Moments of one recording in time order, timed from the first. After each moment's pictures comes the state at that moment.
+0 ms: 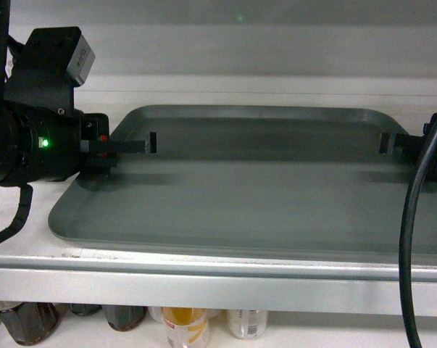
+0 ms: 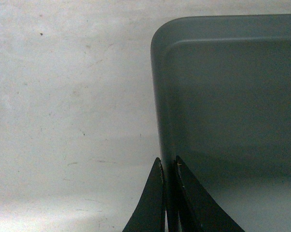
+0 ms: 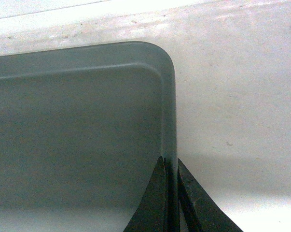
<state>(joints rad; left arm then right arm) -0.29 1.68 0.79 0.39 -0.14 -0.11 0.16 1.70 0.74 0.52 0.02 0.21</state>
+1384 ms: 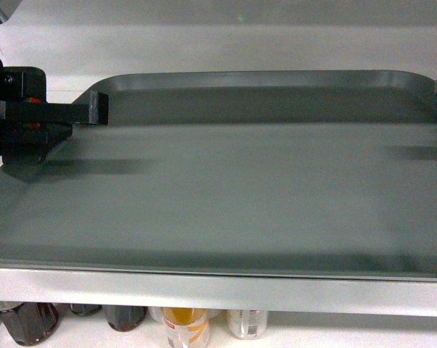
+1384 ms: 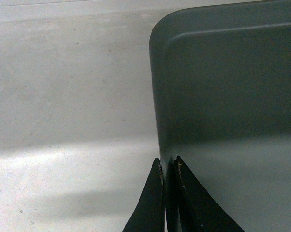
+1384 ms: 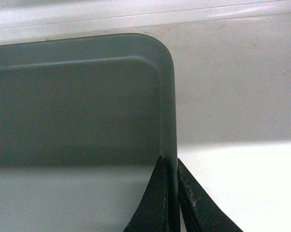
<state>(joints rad) -0.33 1.34 0.72 0.09 -0.19 -0.09 0.25 1.34 0.72 0.13 0.13 0.21</state>
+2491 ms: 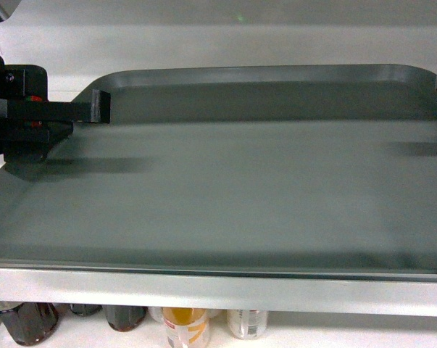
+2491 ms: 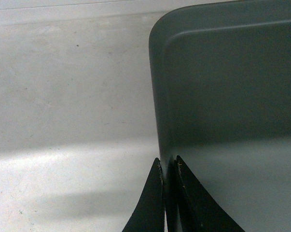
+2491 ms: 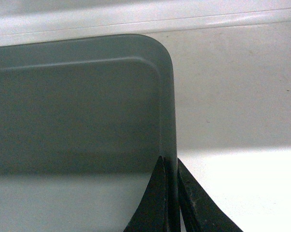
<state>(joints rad) -0.33 1.34 0.72 0.10 -0.20 -0.09 0.25 1.33 0.71 0.15 0.14 0.20</state>
